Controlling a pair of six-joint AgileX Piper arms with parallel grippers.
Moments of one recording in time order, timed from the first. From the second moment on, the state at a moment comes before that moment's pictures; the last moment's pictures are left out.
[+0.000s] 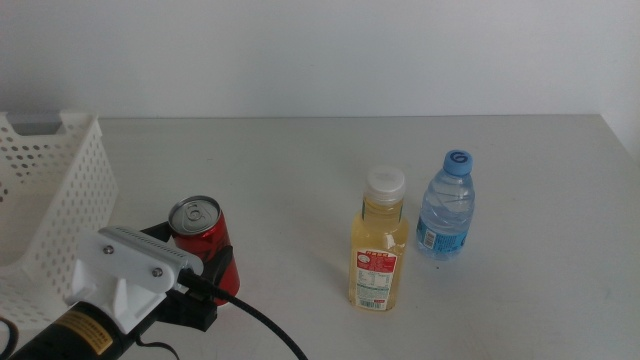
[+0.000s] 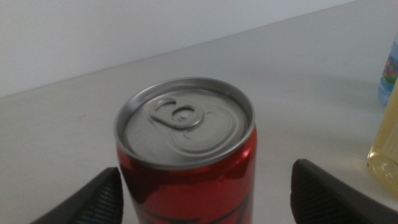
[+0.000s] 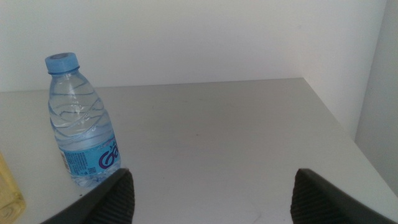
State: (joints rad) left arm -0.40 1.42 -0.16 -0.01 -0.97 0.04; right arm 0.00 -0.01 0.03 0.04 0.17 0.03
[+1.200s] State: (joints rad) left arm -0.40 1.80 -0.29 -0.05 -1.14 -0.01; right arm 0.00 -0.01 0.03 0.04 0.17 0.03
